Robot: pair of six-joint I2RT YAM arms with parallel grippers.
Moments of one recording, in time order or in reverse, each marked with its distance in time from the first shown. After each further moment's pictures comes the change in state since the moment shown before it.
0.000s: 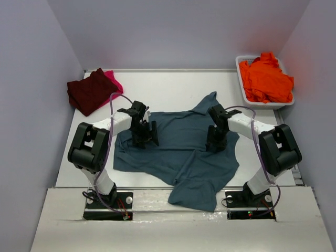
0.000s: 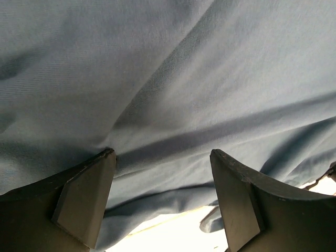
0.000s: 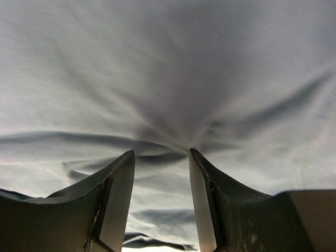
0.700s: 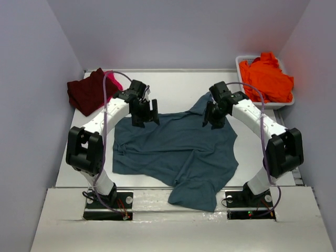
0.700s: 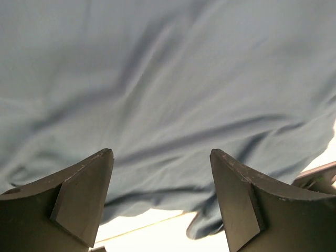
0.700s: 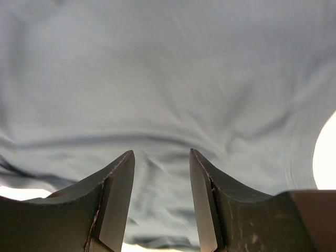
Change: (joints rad) left arm -0.002 -0.046 0.294 -0.174 -0.102 0.005; right arm -0.006 -0.045 0.318 -0.117 0.056 -0.042
